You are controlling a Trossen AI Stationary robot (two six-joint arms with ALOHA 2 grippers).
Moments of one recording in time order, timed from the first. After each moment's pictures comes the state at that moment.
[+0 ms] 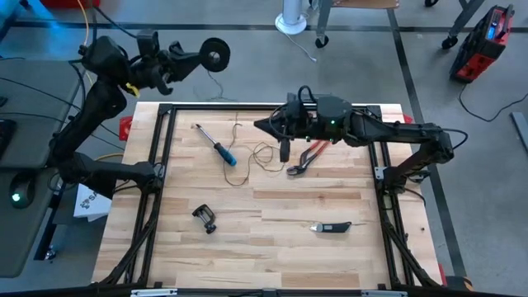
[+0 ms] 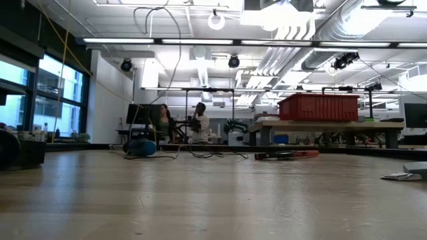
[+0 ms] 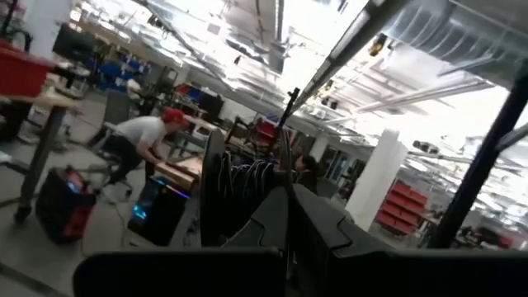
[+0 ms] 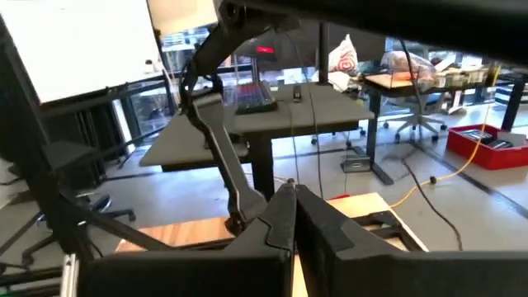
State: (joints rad) left arm 0.63 1.12 1.57 -0.15 0.43 -0.57; right arm -0.04 1.53 1.55 -0.07 0.06 0.08
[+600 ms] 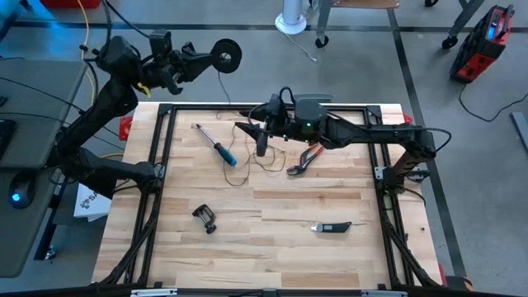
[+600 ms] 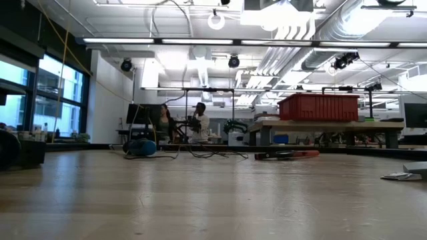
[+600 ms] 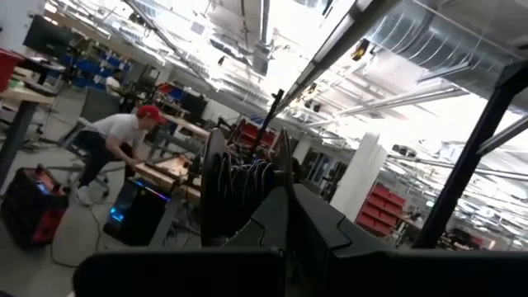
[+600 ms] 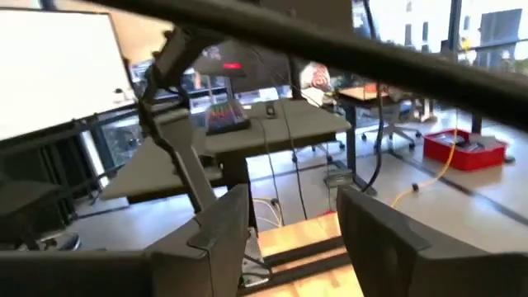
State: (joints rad) left arm 0.56 1.18 1.57 -0.05 0.42 -0.60; right arm -0.09 1.69 1.55 0.16 0.12 0.13
